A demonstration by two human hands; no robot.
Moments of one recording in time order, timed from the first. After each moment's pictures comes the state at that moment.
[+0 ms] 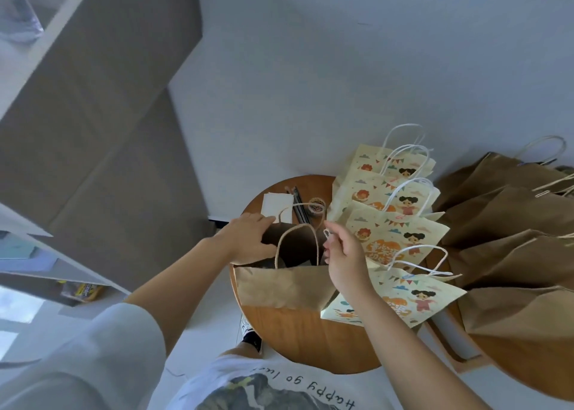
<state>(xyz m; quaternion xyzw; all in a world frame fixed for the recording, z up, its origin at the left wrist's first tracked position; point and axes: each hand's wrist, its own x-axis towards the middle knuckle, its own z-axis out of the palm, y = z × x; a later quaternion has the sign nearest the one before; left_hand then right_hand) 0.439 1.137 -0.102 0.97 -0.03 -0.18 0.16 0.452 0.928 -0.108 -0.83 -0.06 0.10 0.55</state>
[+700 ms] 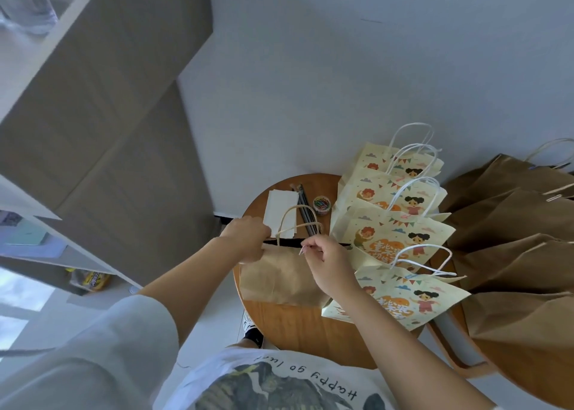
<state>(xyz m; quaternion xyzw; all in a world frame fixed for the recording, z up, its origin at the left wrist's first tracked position) 0.435 1.124 -0.110 0.98 -0.01 -0.20 -0.01 0.445 0.936 -0.120 -0.88 -0.20 0.11 0.41</state>
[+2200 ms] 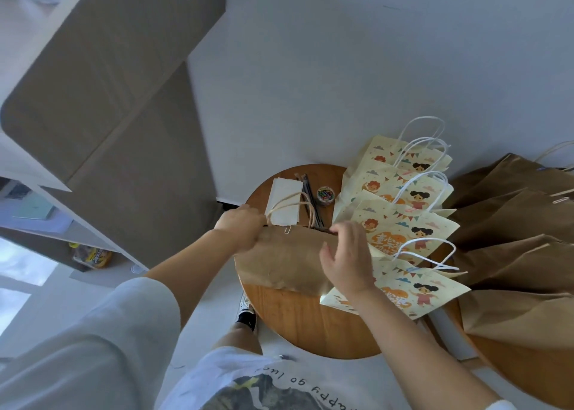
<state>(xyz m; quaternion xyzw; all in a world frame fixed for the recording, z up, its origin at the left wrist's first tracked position) 0.421 1.133 -0.127 0.99 0.03 -0.17 0.01 0.449 0.913 -0.139 -0.92 -0.30 -0.13 0.24</state>
